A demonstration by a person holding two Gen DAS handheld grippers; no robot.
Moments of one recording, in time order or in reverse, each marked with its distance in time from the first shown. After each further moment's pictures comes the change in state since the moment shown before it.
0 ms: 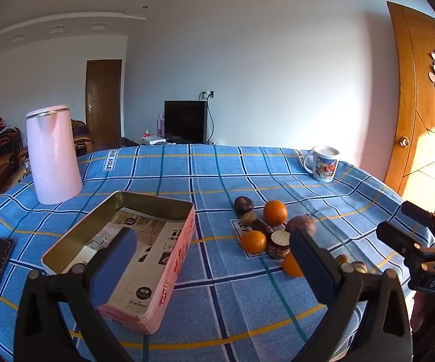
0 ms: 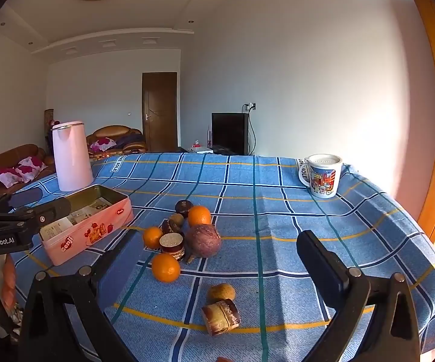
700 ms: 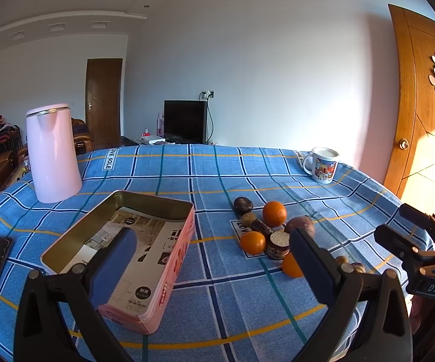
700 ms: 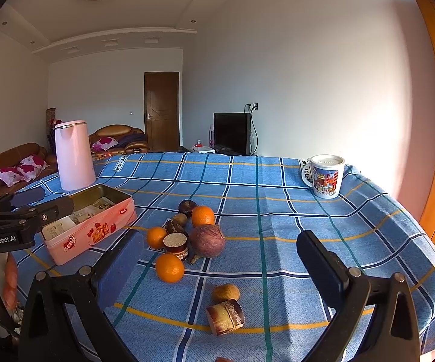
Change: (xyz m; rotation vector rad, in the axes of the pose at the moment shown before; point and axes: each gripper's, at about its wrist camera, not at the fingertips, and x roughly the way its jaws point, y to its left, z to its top) left arm 0.000 -0.002 0.001 -0.003 0.001 0.001; right arm 0.000 0.003 0.000 -0.002 0.001 0.009
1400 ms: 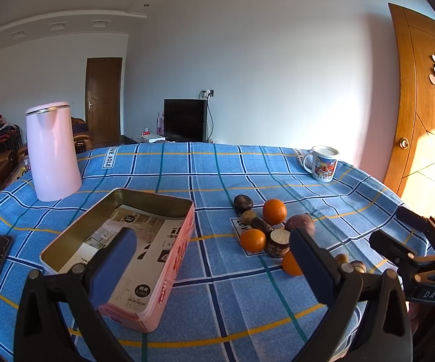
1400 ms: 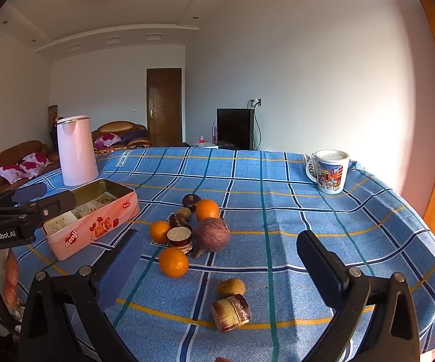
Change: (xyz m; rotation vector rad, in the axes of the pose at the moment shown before) left arm -0.001 -0.001 -0.002 -0.003 0.005 0.000; right arm 0.003 0.002 -0.004 -0.001 0.020 0.015
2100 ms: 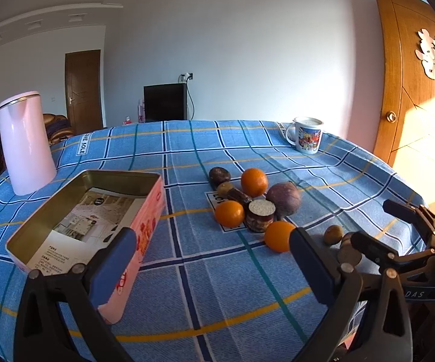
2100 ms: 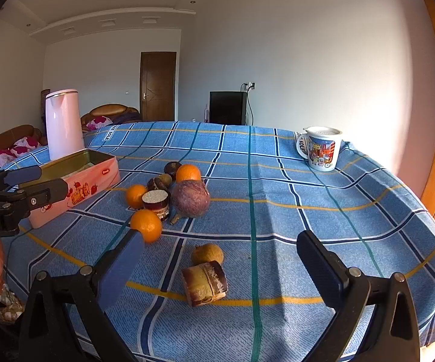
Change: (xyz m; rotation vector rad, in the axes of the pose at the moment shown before) left arm 0.029 -0.029 -0.027 0.079 0.088 -0.071; right arm 0.020 -0.018 -0.037 -0.023 0.086 -0.037
